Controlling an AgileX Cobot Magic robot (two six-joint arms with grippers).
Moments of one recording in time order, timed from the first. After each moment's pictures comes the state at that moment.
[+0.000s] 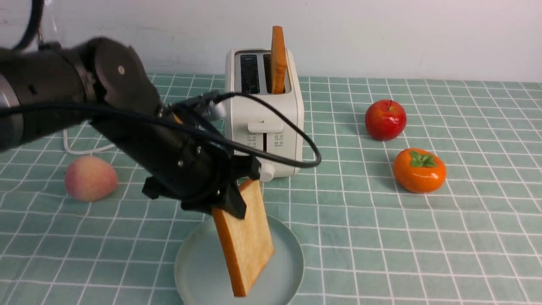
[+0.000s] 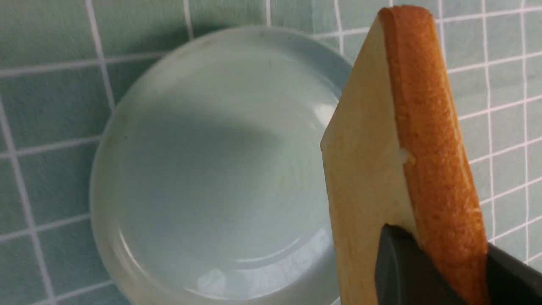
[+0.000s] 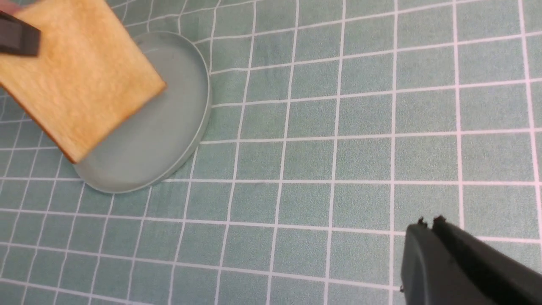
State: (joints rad) right arm 0.01 0.49 -0.53 0.48 0.92 -0.08; left arm -0.38 1.64 -1.22 -0.53 0.87 -0.07
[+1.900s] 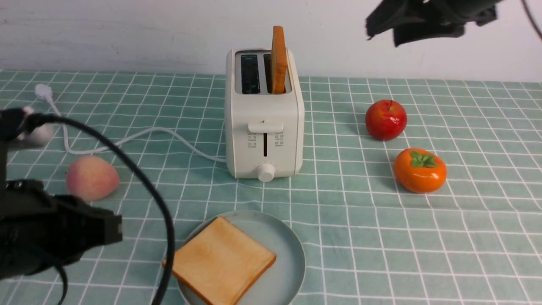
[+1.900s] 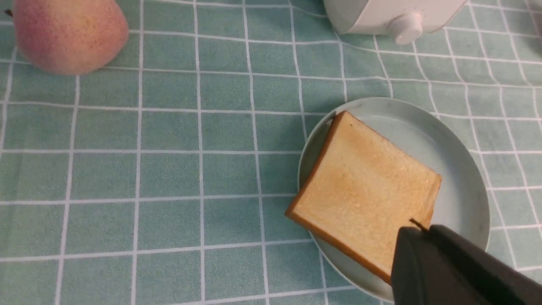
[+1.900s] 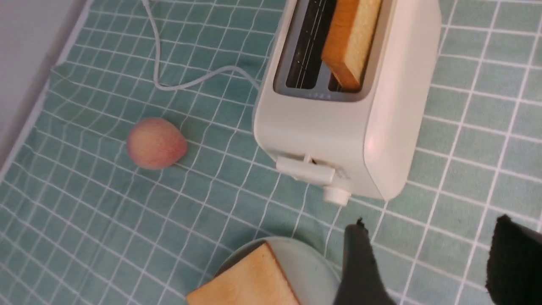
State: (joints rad) right arm 0.25 1.77 -2.01 0.49 1.12 -0.06; left arm -0.38 0.84 -0.66 -0.02 0.56 -0.42
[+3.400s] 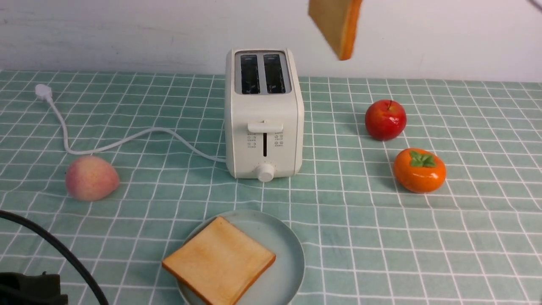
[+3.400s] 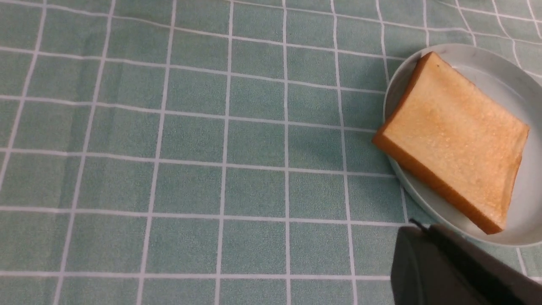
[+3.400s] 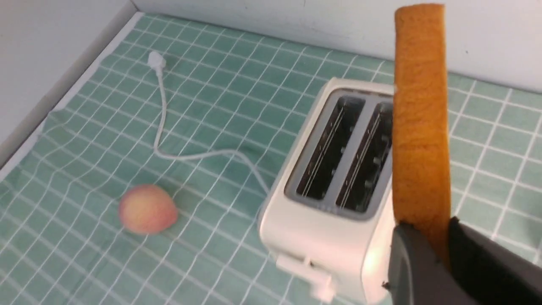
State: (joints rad) right arm 0.28 1.87 -2.38 0.44 1.23 -0.10; left arm -0.38 0.61 -0.47 0.15 0.64 -0.56
